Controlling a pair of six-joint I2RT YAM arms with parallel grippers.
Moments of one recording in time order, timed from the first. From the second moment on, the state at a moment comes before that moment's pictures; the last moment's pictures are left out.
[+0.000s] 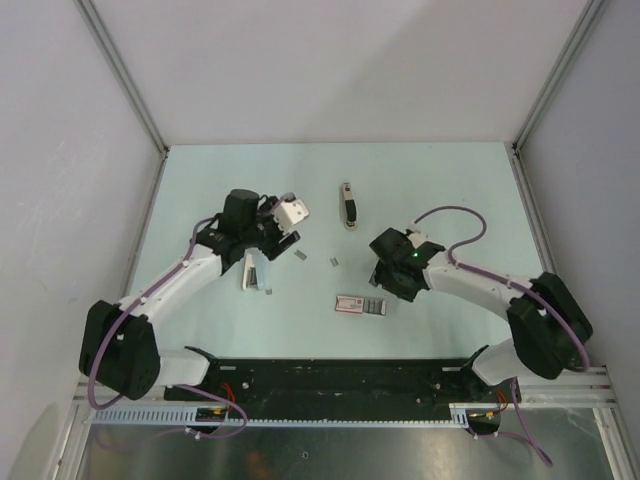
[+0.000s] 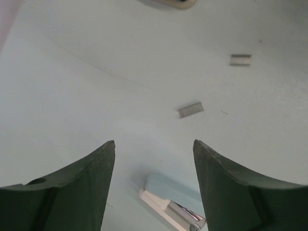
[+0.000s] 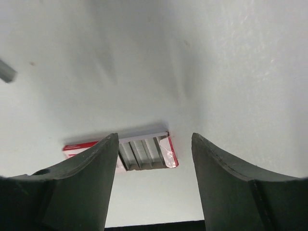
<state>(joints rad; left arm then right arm) -0.40 1.28 0.90 -0.26 0.27 0.60 0.74 1.49 0.89 -0.63 0.26 1.14</state>
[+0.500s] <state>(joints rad) -0.48 1.46 0.89 -0.34 0.36 1.04 0.60 1.37 0.77 -0.25 0.36 0.77</state>
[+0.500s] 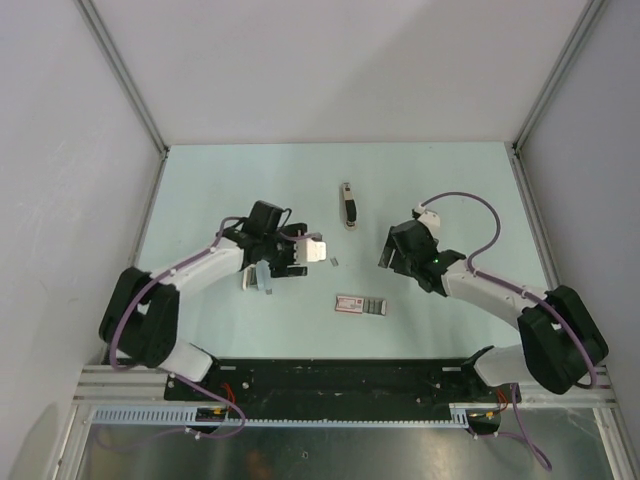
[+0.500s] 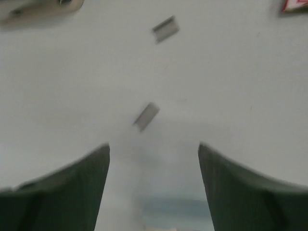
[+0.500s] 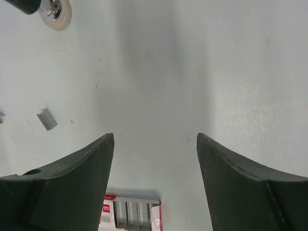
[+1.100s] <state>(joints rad) -0.48 1.79 1.17 -0.55 0.43 1.45 0.54 1.27 0.63 0.02 0.14 0.65</state>
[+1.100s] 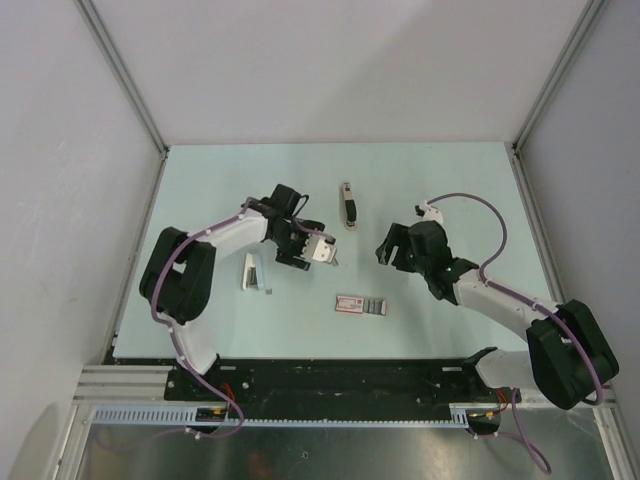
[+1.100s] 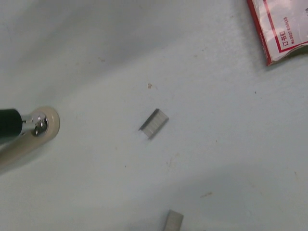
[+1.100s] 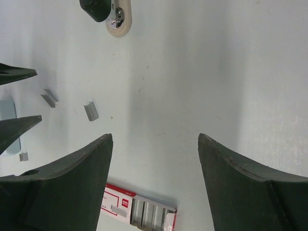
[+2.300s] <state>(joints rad) -0.51 2.03 1.47 -0.93 0.34 1.66 0.45 1.23 0.57 0.04 -0.02 0.69</state>
